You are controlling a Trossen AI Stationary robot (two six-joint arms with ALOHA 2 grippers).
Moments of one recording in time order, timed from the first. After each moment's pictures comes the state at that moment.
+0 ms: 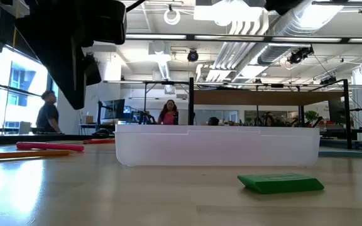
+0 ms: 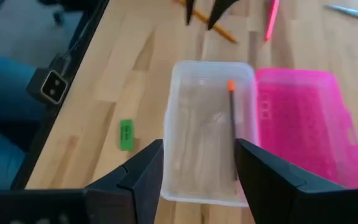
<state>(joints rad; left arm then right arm) -0.24 1.56 0.94 -0.50 0.07 -0.62 0.43 1.30 1.11 -0.60 0.15 0.18</state>
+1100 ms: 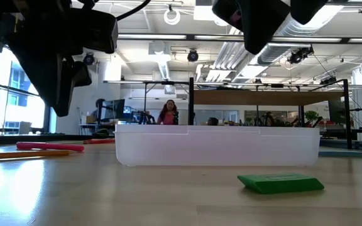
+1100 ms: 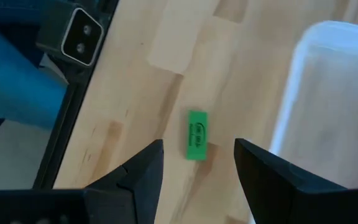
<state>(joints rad) -0.24 1.55 0.94 -0.64 0.06 -0.60 0.52 1.95 1.59 -0.77 -0.02 0.18</state>
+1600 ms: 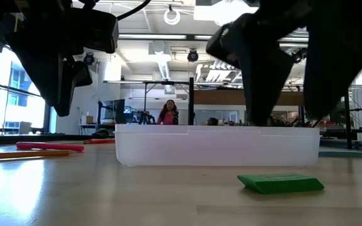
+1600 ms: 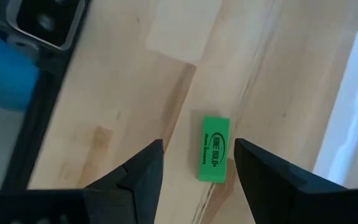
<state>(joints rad) -0.24 1.55 0.94 -0.63 0.06 -0.60 0.54 2.09 1.59 -0.70 -0.02 0.19</state>
